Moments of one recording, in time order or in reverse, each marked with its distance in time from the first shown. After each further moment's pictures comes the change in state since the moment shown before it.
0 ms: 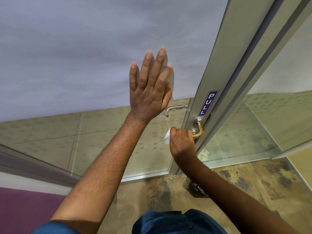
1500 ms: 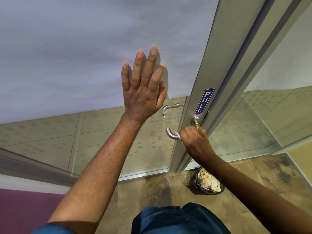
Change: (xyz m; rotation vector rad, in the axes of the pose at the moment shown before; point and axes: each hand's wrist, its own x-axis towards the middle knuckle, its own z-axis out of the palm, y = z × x) left_hand 0.001 0.002 -0.002 0.027 0.021 -0.005; right_hand -0.012 0.076 0.043 0.087 0.149 -0.243
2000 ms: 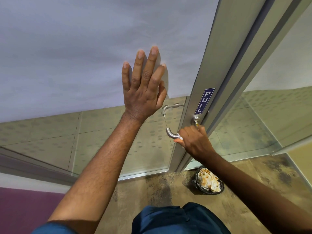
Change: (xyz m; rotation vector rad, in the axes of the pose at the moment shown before) left_hand -0.001 -0.002 0.002 0.002 -0.001 -0.007; right_hand 0.005 0.006 0.002 0.081 -0.026 -0.052
